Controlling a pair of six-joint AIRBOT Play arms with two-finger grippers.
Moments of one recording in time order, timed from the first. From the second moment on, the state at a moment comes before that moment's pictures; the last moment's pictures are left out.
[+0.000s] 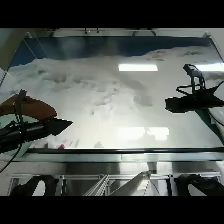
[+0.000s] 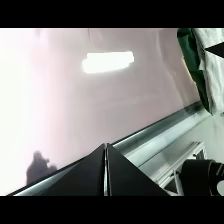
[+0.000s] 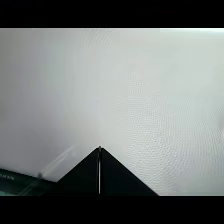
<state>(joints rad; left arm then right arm) 0.23 -0.62 0.48 0.50 -1.26 -1.04 0.09 -1.02 0.96 -1.26 1.18 1.52</state>
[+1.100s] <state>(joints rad) 0.91 -1.27 1.18 0.92 -1.09 -1.14 0.09 -1.02 0.96 -1.26 1.18 1.52</state>
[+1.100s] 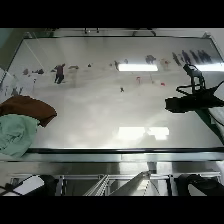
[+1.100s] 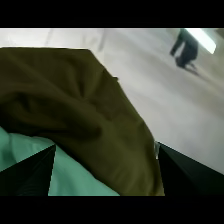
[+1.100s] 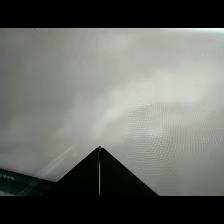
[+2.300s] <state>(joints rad) 0.82 -1.89 1.85 0.72 -1.43 -1.08 0.09 -1.02 0.96 -1.26 1.18 1.52</state>
